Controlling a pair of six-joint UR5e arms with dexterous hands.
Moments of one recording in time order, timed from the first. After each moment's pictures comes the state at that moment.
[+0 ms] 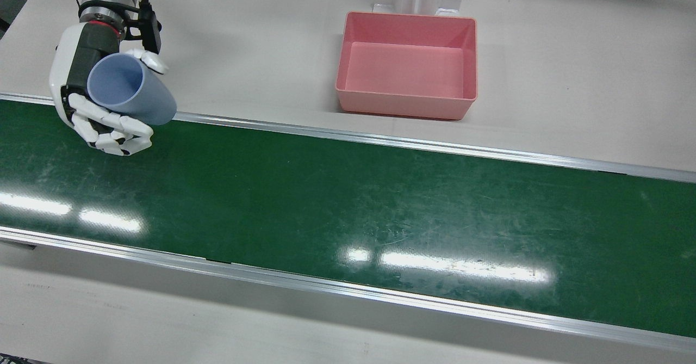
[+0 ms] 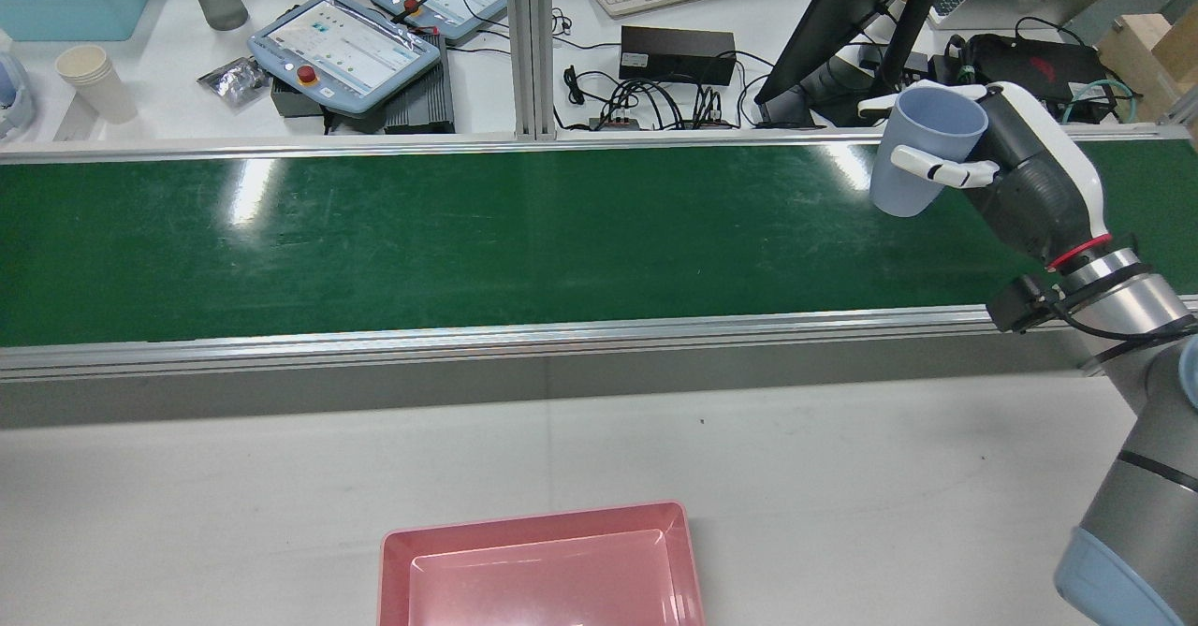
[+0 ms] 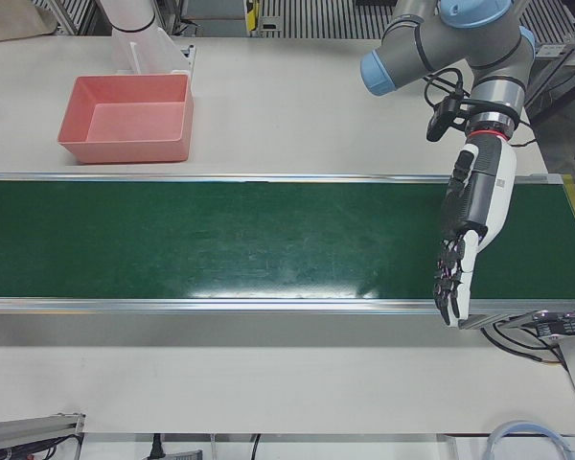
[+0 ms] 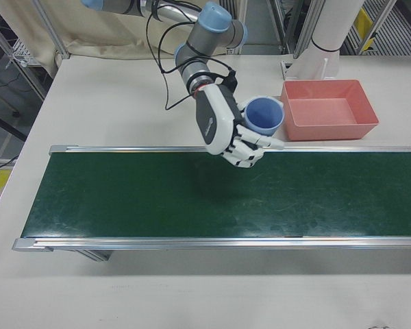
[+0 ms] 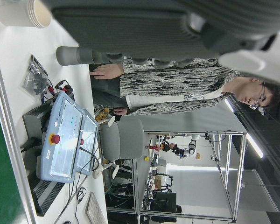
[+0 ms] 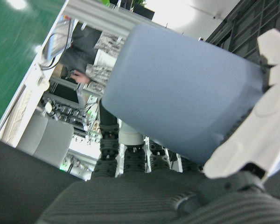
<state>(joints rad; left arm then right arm) -1.45 -1.72 -1.75 0.21 1.79 0.01 0.81 -1.52 2.17 -3.43 -0.98 -0.54</state>
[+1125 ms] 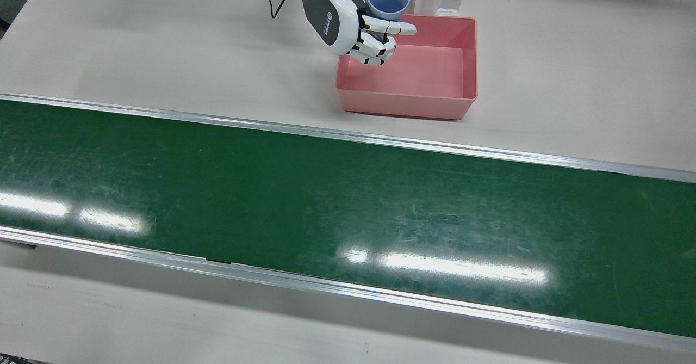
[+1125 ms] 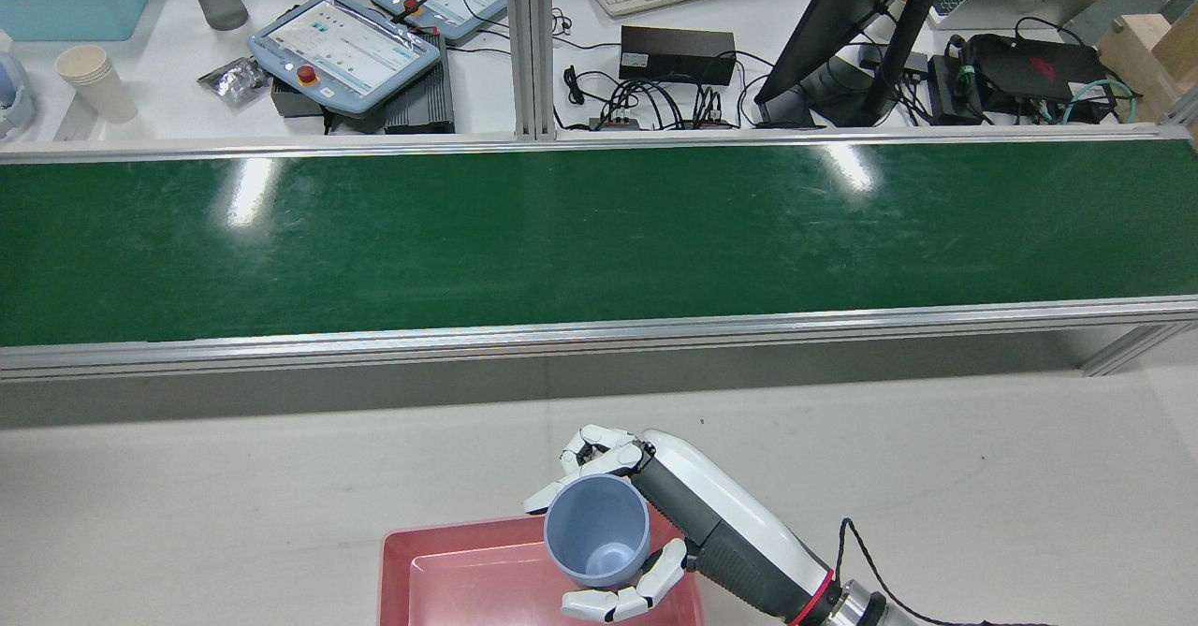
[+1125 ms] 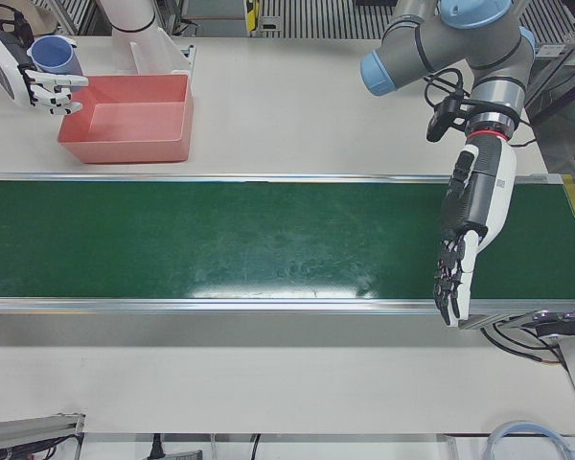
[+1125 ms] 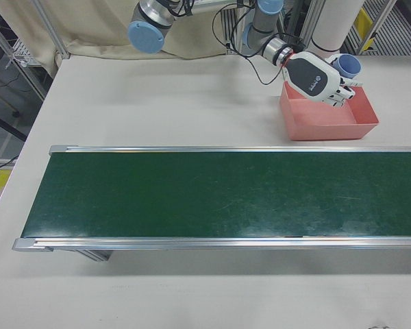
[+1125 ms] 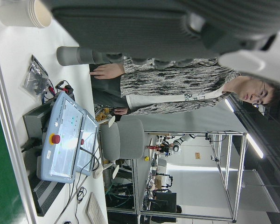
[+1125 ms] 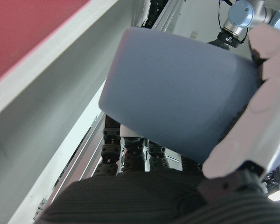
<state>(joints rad) -1.45 -1.72 -1.75 0.21 1.79 0.01 0.04 -1.37 2.33 -3.40 -0.75 -1.05</state>
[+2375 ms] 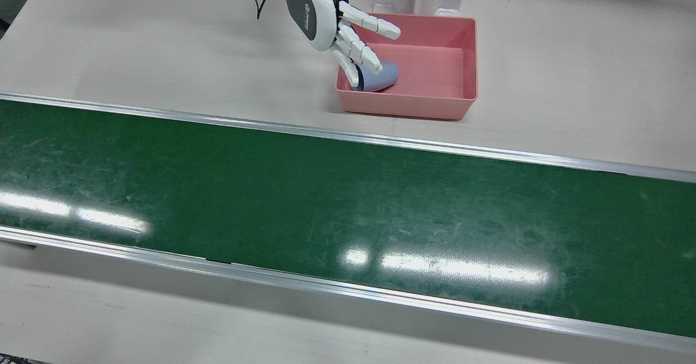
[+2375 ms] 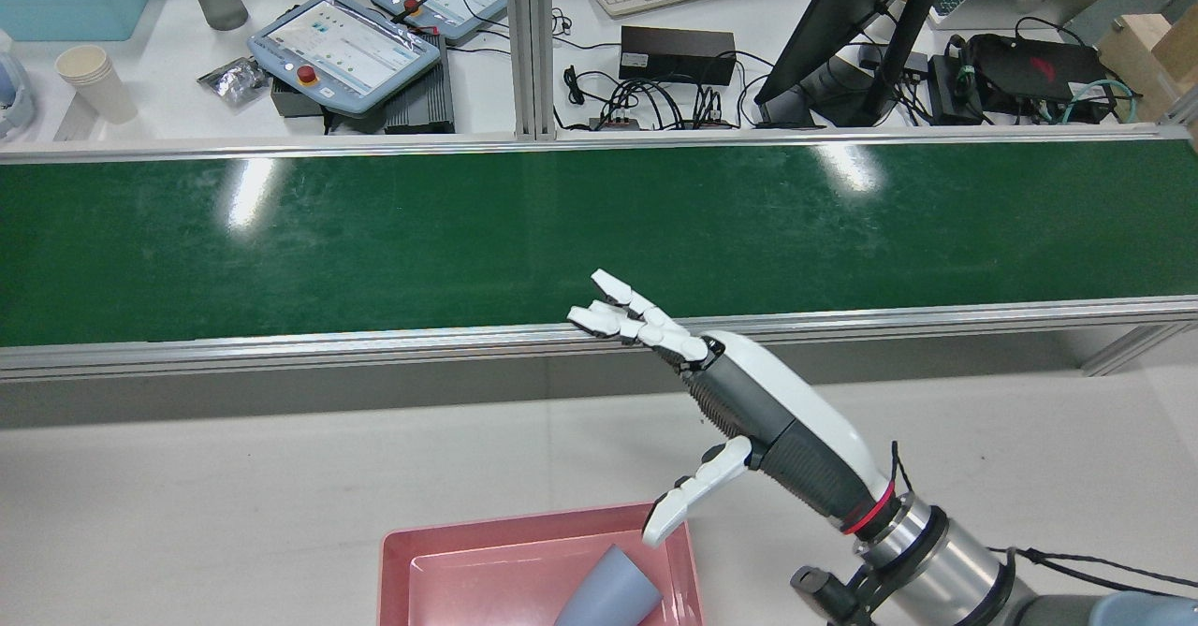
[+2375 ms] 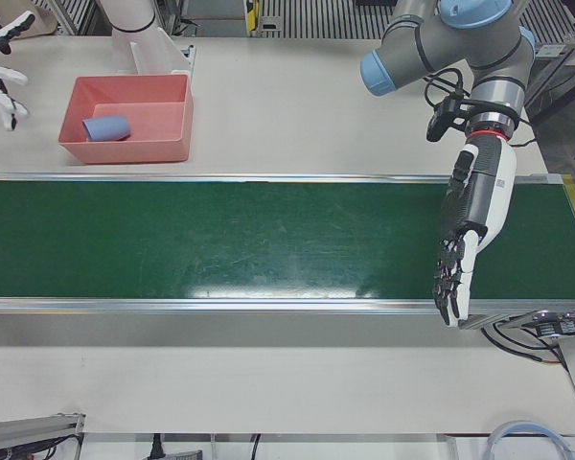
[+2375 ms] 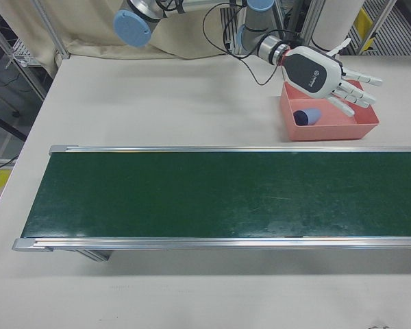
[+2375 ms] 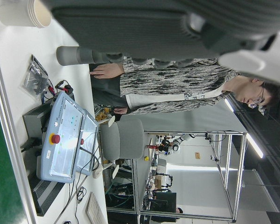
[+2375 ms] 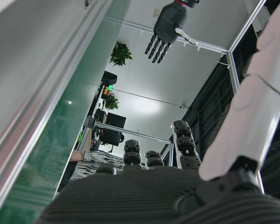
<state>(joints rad) -1.45 -1.72 -1.75 0.21 1.79 0.01 0.17 -1.45 2.39 -3.28 -0.82 -0.95</state>
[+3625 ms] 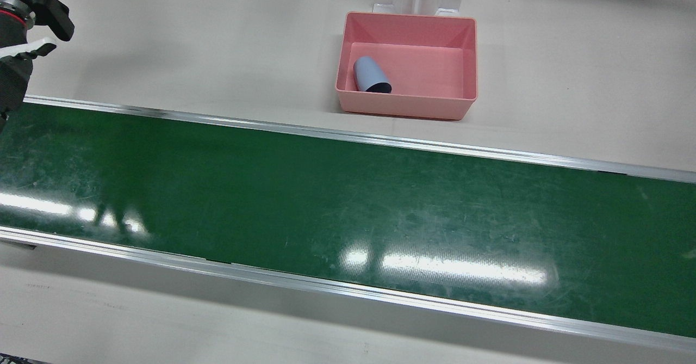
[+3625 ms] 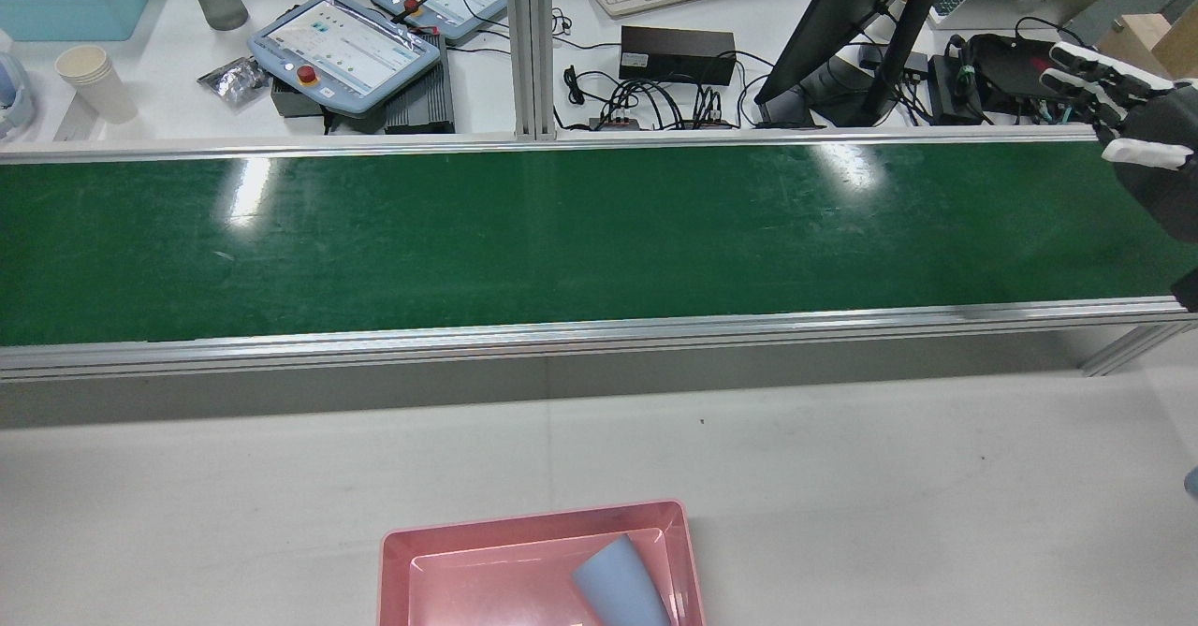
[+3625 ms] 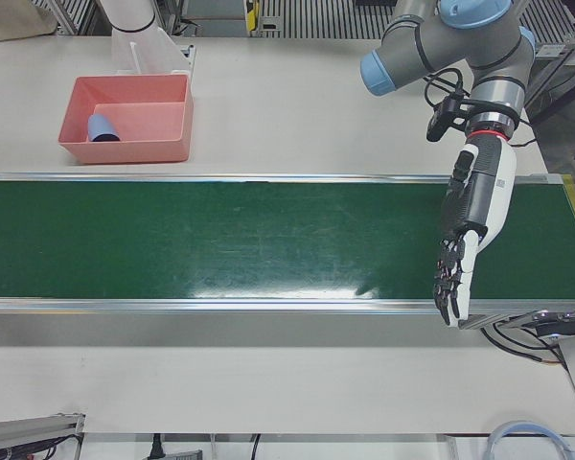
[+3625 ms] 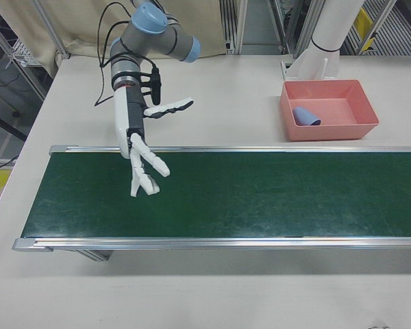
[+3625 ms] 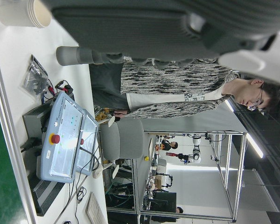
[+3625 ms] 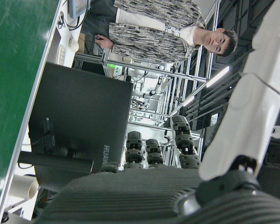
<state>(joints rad) -1.45 -1.72 -1.75 0.21 1.79 0.01 1.15 -1.70 2.00 -3.26 -1.27 -0.22</state>
